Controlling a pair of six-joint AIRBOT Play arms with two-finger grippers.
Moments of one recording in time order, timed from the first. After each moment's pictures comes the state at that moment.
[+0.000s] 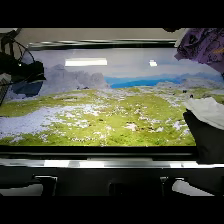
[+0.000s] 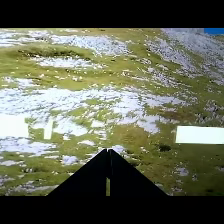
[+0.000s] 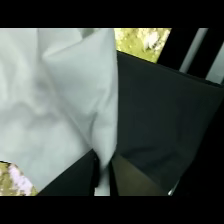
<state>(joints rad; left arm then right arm) 0.01 -1.51 1.91 1.35 -1.54 -1.74 -0.67 -1.38 1.57 -1.78 1.54 2.11</state>
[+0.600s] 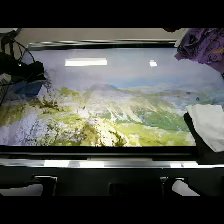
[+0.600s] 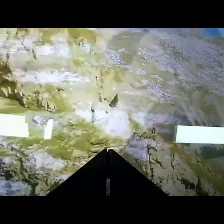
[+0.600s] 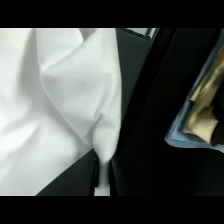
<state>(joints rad) 0.01 -1.51 1.91 1.35 -1.54 -1.73 -0.67 -1.26 1.17 -1.99 1.51 2.10</state>
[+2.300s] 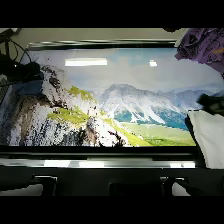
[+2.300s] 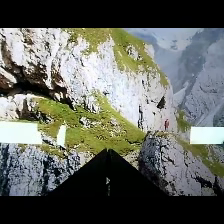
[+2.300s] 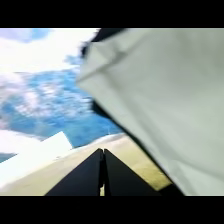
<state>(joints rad) 0.03 -1.46 1.86 1.37 -1.53 -1.65 -0.29 -1.20 1.25 -1.57 1.22 1.75</state>
